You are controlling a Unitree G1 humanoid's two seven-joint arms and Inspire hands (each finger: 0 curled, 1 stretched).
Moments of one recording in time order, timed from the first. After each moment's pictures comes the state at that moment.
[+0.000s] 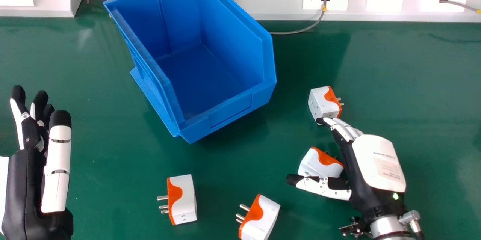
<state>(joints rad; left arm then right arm) 0.43 0.02 0.26 -0.35 -0.12 -0.26 -0.03 -0.26 -0.28 0.34 0.90 -0.79 -0.37 -0.76</state>
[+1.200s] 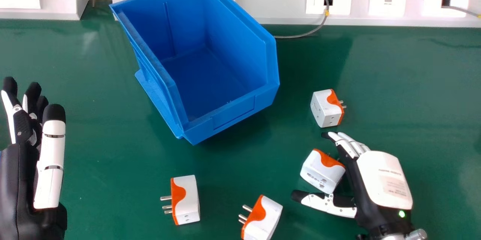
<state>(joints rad) 0.42 0.03 0.28 -0.37 -0.14 -0.26 -0.05 -0.20 -0.30 0.38 0.86 -0.77 -0.32 -0.78</state>
